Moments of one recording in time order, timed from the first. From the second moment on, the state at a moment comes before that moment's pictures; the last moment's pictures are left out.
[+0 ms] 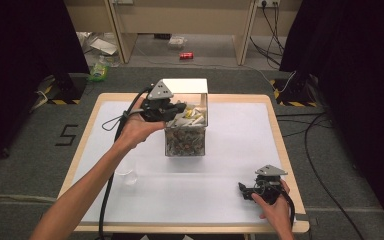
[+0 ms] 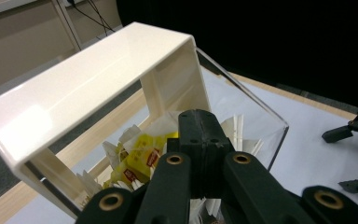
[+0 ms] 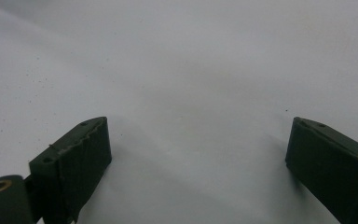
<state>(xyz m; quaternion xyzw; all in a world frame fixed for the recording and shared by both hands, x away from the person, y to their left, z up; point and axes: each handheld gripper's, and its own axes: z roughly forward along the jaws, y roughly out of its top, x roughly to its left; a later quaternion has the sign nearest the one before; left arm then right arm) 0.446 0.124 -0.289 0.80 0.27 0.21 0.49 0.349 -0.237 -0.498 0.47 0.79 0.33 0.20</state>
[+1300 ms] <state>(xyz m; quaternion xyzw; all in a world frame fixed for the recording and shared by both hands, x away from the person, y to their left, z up) 0.425 0.158 -0.229 0.77 0.25 0.21 0.55 0.349 -0.237 -0.498 0.47 0.79 0.33 0.20</state>
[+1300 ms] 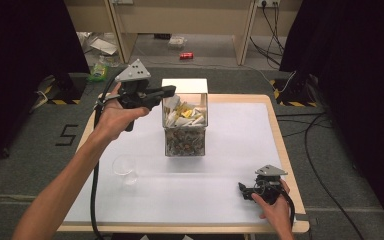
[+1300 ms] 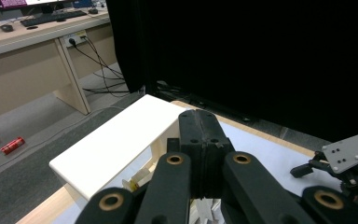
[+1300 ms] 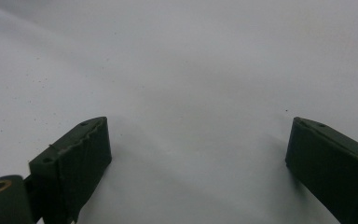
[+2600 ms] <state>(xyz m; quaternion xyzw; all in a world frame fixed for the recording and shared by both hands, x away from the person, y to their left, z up) 0.391 0.216 -0.226 0.76 0.24 0.21 0.57 0.349 -0.237 -0.498 0.47 0.79 0.33 0.20</state>
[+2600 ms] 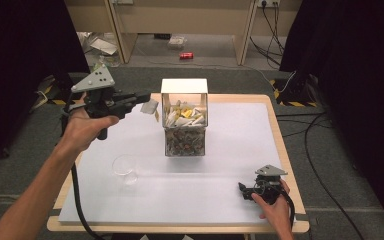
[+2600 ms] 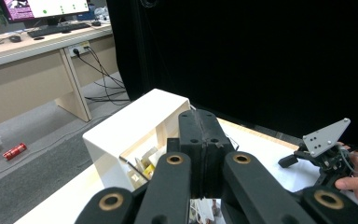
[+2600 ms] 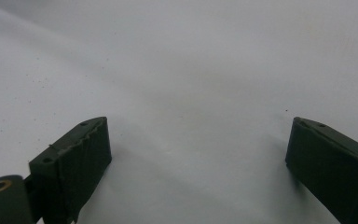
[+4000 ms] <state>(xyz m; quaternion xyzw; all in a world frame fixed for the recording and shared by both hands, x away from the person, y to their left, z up) 0.351 0.283 -0.303 0.74 0.29 0.20 0.57 0.349 -0.237 -0.498 0.47 0.79 0.33 0.20</state>
